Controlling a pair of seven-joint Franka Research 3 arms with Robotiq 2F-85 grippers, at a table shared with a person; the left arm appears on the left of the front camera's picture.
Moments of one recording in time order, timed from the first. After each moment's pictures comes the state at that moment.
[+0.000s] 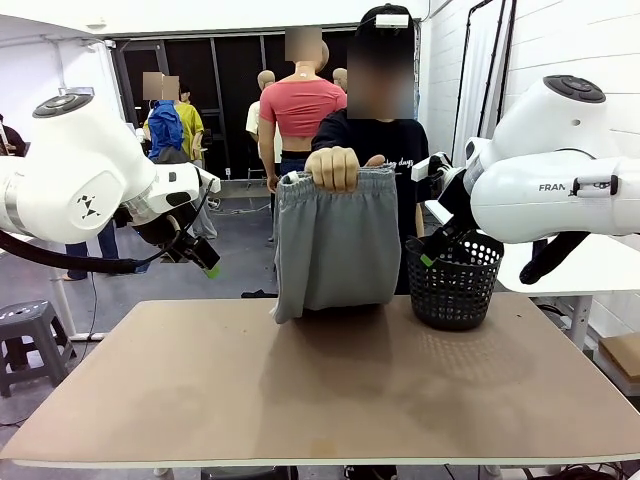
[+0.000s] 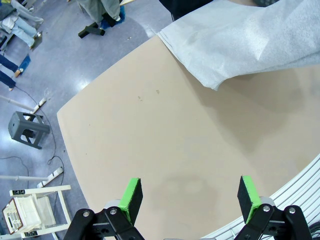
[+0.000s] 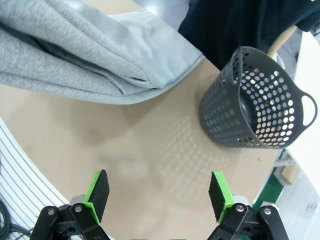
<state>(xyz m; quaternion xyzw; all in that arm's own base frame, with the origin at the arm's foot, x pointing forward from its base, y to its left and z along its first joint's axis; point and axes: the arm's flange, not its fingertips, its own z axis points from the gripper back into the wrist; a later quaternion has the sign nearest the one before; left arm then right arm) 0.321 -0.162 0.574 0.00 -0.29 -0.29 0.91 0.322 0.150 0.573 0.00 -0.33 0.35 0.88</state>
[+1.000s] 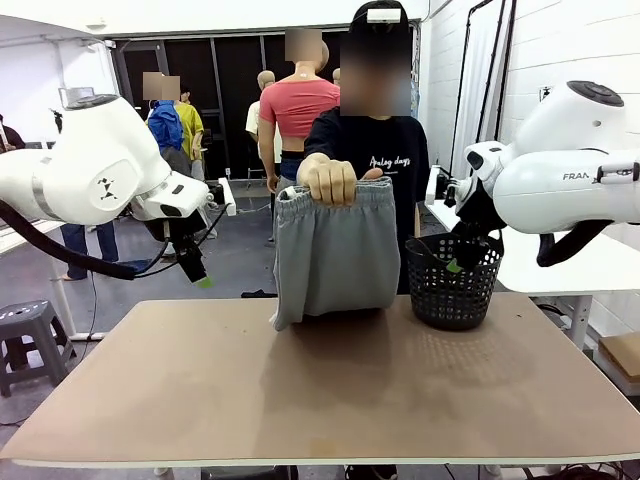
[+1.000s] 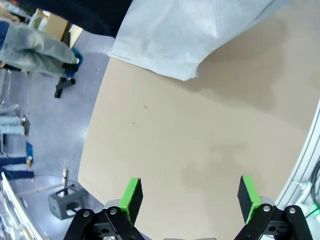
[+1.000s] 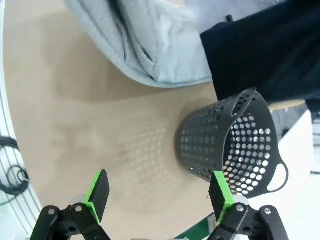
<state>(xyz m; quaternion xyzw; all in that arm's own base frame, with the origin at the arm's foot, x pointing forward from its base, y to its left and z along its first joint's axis) 0.373 -0.162 0.558 0.05 -0.22 -0.57 0.79 0.352 0.112 0.559 -0.06 -0.31 0.60 0.74</state>
